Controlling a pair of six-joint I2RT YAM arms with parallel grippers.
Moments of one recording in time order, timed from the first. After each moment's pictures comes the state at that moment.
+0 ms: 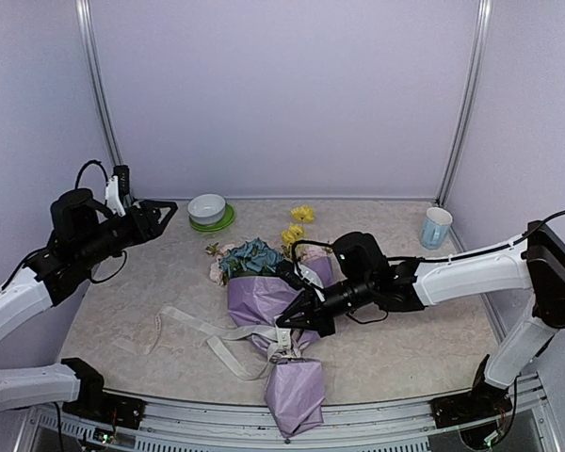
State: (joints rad) left arm -0.40 0.88 0.71 0.04 0.12 -0.49; right arm 0.96 1.62 0.89 0.17 -0.65 -0.03
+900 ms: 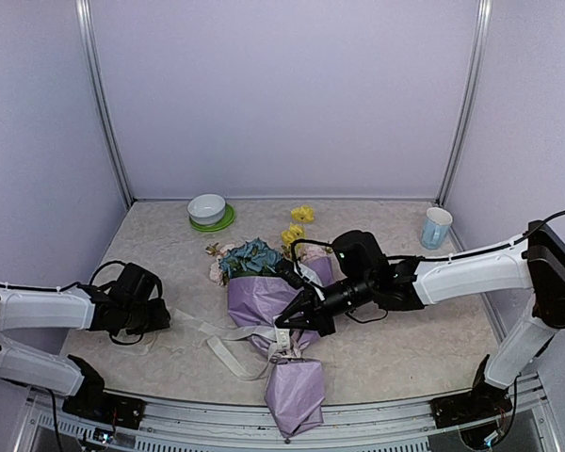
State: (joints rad) left arm -0.51 1.19 0.39 -0.22 -0.24 -0.70; right arm 0.96 1.62 0.90 0.17 -0.69 -0.01
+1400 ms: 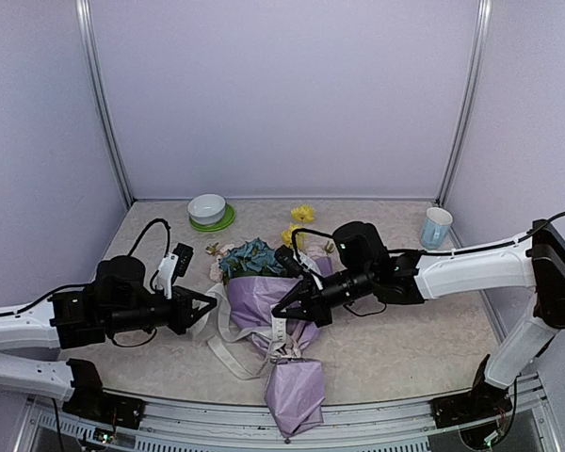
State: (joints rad) left arm -0.85 0.89 0.44 -0.10 -0.06 -0.51; right arm 0.95 1.62 0.94 0.16 -0.67 0.05
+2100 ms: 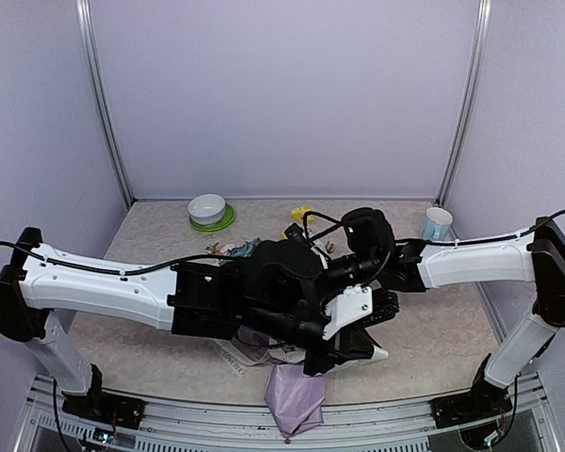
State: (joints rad) left arm -1.39 1.65 1.31 -0.10 0.28 0.12; right arm 0.87 1.61 0.98 0.17 -0.66 0.18
